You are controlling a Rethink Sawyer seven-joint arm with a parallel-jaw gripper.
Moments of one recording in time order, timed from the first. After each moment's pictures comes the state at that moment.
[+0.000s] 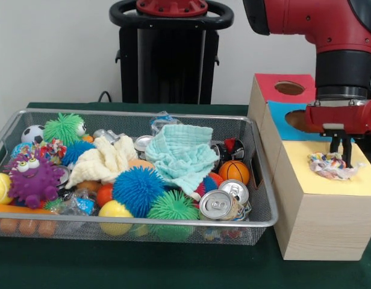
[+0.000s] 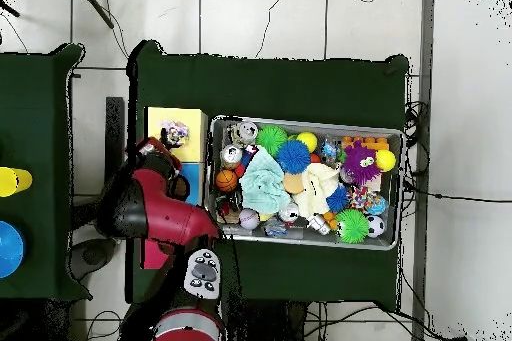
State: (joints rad) arm 0.20 -0.52 -0.03 1.81 0.52 -0.32 2.31
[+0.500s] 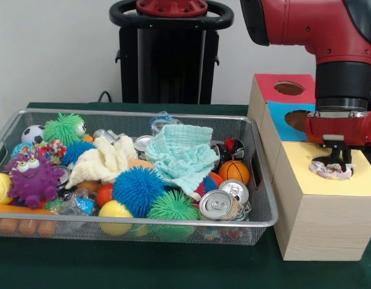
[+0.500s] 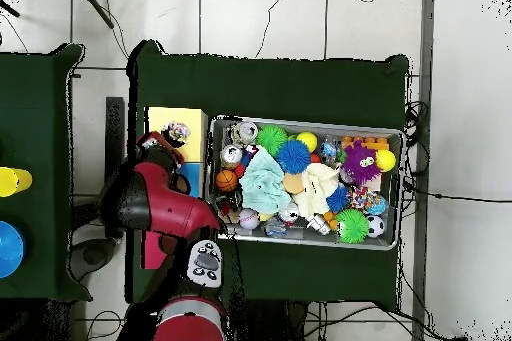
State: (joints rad) arm 0.19 -0.48 -0.03 1.76 0.52 -0.32 2.31
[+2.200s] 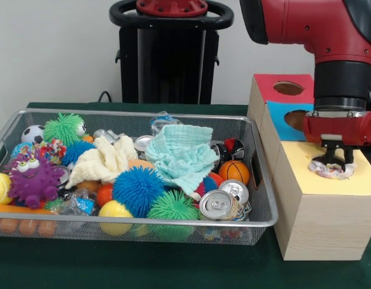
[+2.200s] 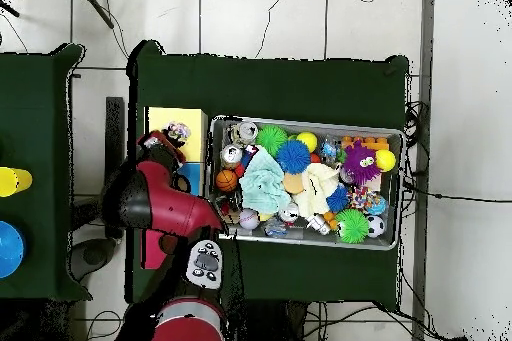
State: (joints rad) arm 0.20 -0.49 -0.05 1.75 0.52 -0.29 2.31
